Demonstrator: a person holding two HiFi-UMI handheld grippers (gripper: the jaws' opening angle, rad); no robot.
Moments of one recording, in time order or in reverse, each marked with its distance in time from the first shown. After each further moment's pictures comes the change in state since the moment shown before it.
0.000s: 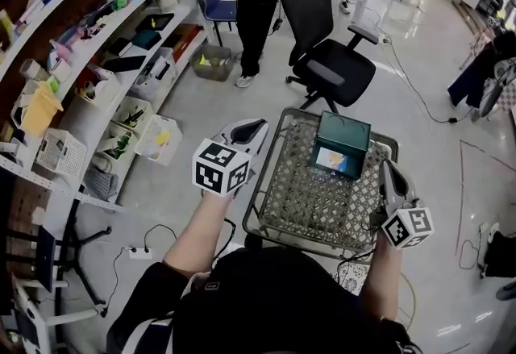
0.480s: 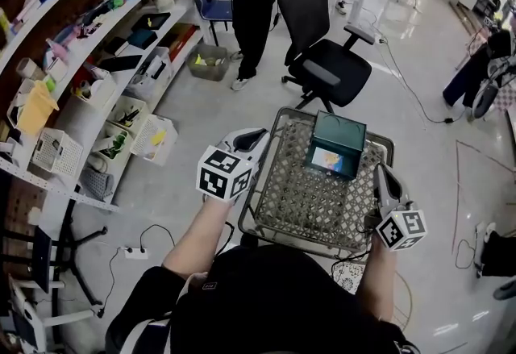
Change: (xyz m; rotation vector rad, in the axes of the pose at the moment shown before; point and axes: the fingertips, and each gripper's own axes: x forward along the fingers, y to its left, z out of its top) left arm 0.007 -0.014 -0.025 -0.012 0.049 -0.020; right arm -0.004 -0.002 -0.012 0.014 0.024 -0.015
